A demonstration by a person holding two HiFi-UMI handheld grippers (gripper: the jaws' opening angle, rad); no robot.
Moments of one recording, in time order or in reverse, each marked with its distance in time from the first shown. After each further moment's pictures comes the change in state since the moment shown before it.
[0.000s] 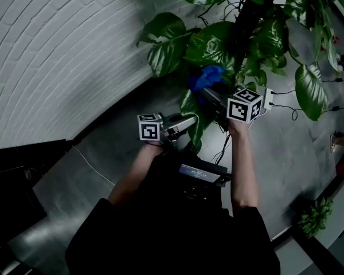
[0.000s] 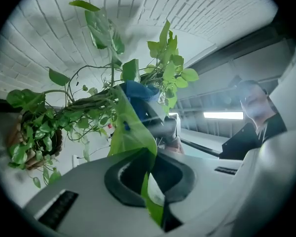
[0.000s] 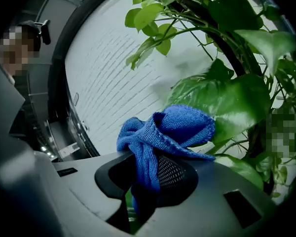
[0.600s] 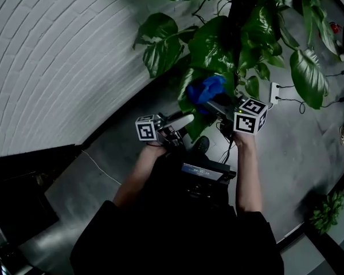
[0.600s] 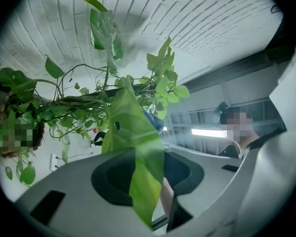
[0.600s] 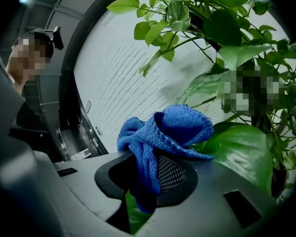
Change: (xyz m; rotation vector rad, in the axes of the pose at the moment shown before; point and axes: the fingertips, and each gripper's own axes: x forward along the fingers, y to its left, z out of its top) left arm 0.007 -0.030 0.015 -0.105 -0.151 -0.167; right arm -0.048 0.035 -0.020 0.039 -0.050 0.113
